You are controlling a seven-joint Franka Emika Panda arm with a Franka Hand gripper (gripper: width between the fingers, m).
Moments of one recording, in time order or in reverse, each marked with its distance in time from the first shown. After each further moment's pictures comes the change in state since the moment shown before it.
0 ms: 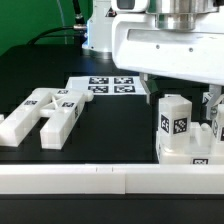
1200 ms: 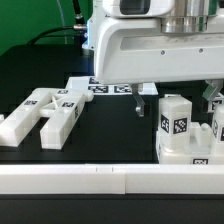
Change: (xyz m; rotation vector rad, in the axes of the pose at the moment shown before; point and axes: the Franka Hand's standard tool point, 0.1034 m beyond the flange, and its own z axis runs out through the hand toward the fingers) arm 0.003 0.007 0.004 -0.026 0.004 -0.927
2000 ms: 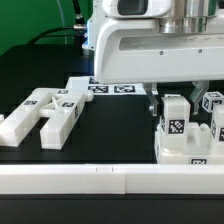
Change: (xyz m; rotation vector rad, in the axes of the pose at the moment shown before) arm 0.000 0.000 0.001 0.008 0.003 0.251
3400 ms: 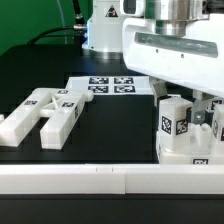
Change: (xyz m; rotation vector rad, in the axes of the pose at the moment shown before) arm -0.001 -0.005 0.002 0.007 -0.010 0.878
